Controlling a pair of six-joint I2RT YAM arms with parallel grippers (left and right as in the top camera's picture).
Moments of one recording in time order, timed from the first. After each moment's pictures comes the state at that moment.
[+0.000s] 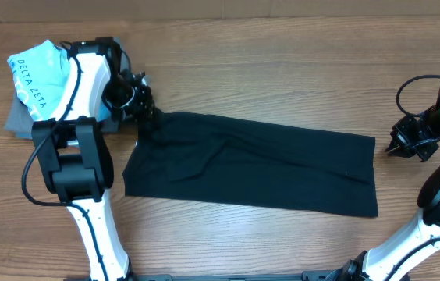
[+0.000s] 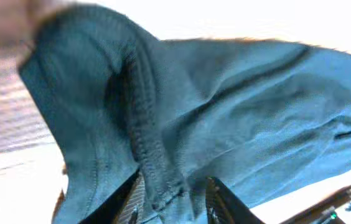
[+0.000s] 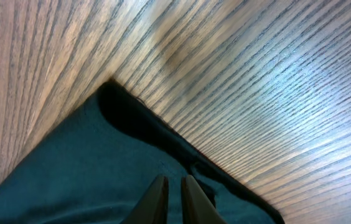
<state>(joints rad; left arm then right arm) 0.05 2.27 1.91 -1.38 0.41 0.04 -0.51 2.04 1.56 -1.28 -0.21 0.35</state>
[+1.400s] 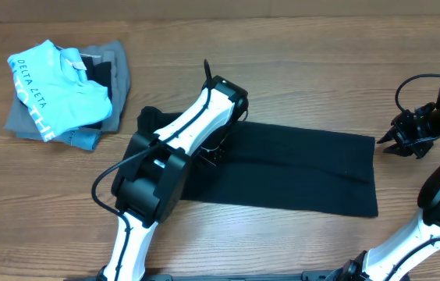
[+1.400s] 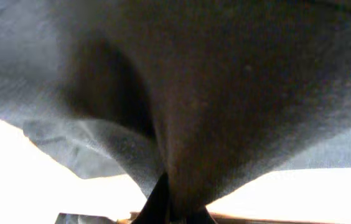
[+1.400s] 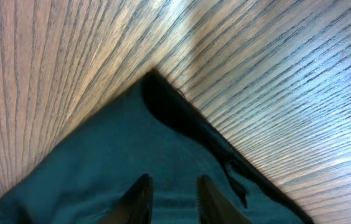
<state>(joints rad) -0.57 2.22 1.75 -1.55 -0.17 -0.11 -0.51 2.04 1.56 -1.26 -0.33 0.33</state>
